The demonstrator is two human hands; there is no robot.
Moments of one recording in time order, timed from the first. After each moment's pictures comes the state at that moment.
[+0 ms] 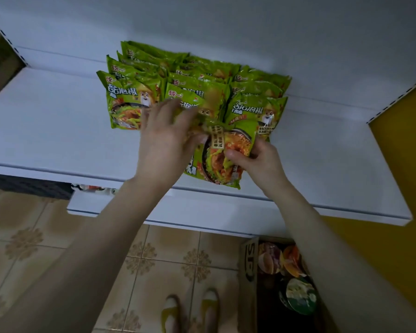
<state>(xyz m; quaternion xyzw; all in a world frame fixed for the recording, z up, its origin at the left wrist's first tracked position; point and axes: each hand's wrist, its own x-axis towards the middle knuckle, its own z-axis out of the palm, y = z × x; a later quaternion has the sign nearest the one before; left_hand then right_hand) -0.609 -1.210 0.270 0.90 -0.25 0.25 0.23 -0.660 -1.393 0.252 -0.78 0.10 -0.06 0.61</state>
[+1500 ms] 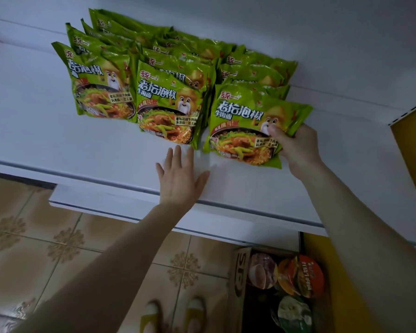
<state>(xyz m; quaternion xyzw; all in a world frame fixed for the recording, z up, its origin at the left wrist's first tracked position) -0.613 -1.303 0.134 0.98 -0.08 -0.07 0.20 -0.602 -1.516 0.205 -0.76 0.23 -0.10 0.60</state>
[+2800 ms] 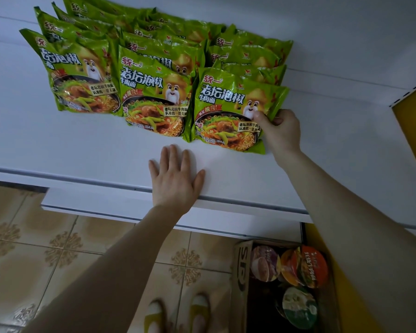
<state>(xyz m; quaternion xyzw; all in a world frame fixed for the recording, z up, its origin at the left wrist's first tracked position) -0.617 -1.306 0.107 0.99 -0.13 -0.07 0.07 -0.578 -1.518 0.160 -0.82 0.27 -0.16 0.49</state>
